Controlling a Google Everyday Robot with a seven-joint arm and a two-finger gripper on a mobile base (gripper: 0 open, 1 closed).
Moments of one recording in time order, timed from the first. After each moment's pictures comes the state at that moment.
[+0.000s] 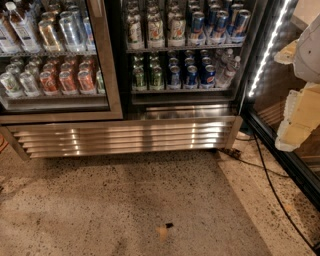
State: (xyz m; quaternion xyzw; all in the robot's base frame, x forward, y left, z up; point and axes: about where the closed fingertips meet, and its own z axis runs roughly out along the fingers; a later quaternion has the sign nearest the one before) arm 0.438 -0.217 0.976 -0.60 0.78 -0.03 0.16
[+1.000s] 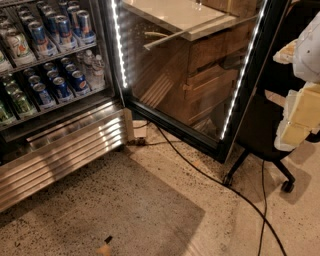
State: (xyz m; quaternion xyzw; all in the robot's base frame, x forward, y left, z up) arm 0.438 -0.217 0.976 -0.60 0.78 -0.03 0.16
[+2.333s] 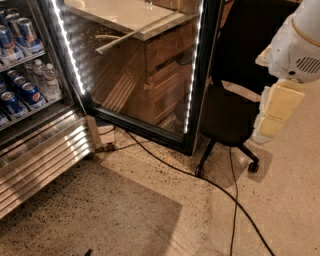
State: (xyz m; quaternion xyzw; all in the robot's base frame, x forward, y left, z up) arm 0.465 -0.194 0.960 -0.60 0.79 -0.01 0.14
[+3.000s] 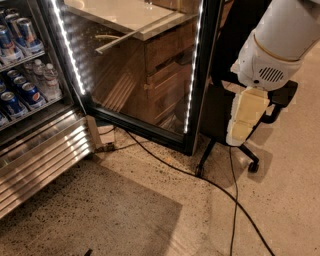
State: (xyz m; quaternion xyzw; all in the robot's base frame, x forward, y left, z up) arm 0.479 -0.157 0.934 -0.61 0.78 0.00 0.14
